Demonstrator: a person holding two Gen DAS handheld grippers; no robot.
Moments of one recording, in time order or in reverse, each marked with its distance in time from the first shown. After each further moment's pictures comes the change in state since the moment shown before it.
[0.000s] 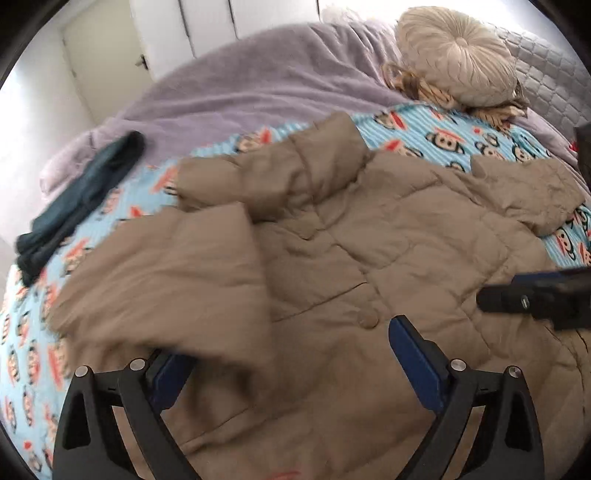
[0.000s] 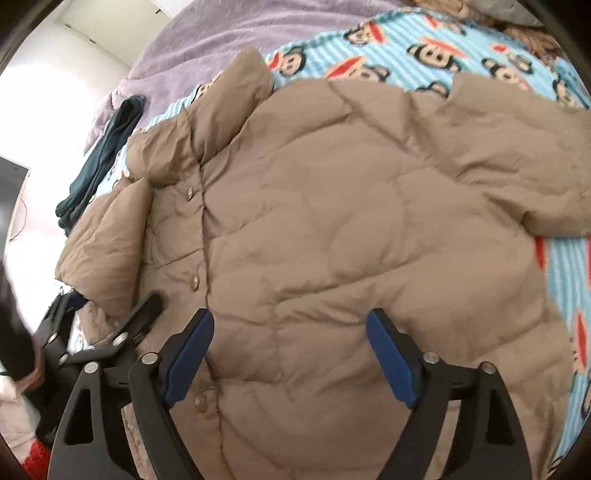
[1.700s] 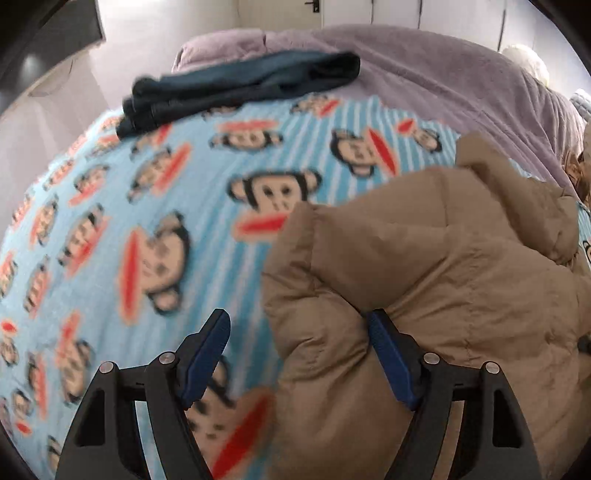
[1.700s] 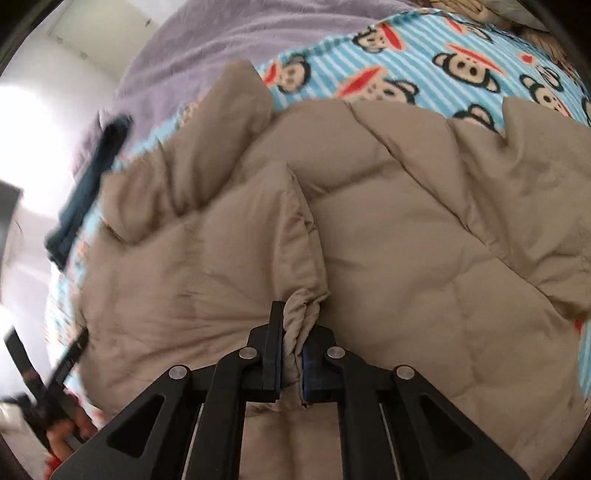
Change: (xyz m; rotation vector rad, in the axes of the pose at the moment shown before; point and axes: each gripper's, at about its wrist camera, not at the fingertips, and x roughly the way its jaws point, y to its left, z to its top) left arm 0.060 0.184 -0.045 -0.533 0.114 0.230; right arm 0.022 -0.014 0.068 0.039 -0.010 0.023
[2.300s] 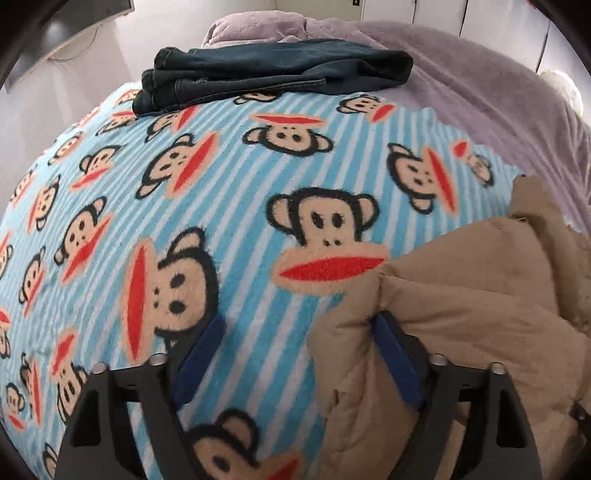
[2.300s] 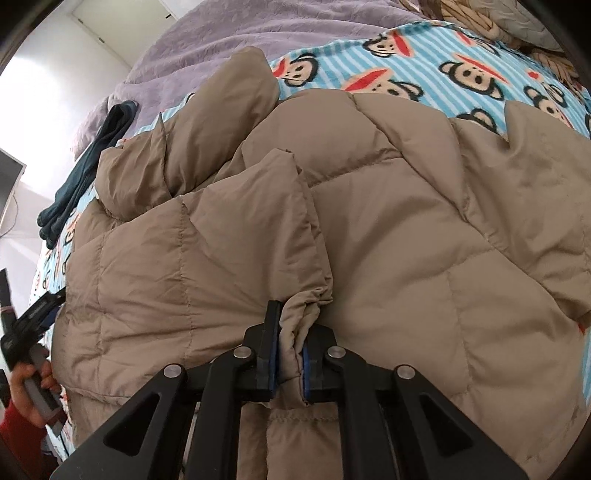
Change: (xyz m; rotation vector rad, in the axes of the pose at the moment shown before) left arm 0.029 0.023 0.036 -0.094 0.036 0.066; right arm 0.006 -0.003 -0.017 -0.088 -0.061 -0.037
